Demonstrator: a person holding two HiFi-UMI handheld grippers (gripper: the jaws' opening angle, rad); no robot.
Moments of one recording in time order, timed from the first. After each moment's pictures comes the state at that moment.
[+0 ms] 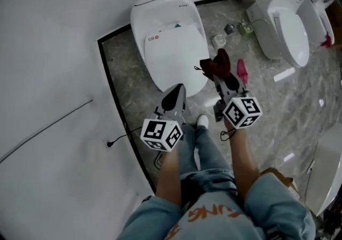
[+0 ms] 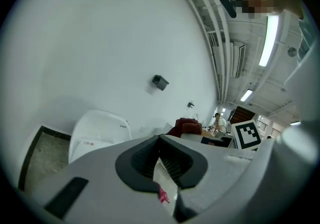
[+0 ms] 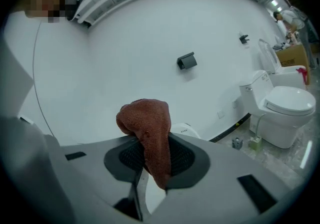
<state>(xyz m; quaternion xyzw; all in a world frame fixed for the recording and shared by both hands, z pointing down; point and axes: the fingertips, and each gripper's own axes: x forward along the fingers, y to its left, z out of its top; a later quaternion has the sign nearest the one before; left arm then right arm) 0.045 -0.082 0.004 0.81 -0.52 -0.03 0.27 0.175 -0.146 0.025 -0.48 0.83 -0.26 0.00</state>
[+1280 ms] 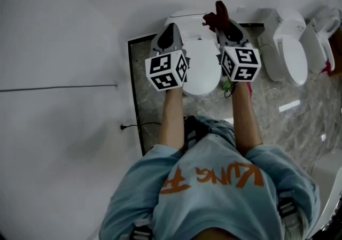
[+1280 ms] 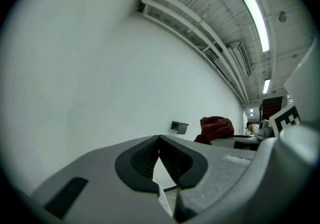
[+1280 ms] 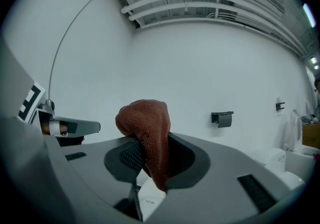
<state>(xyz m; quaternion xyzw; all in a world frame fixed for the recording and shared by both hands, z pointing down) -0.065 -0.111 -0.255 0.73 -0.68 -0.07 0.08 0.081 -0.161 -0.256 -0.46 0.89 0.00 -0.02</state>
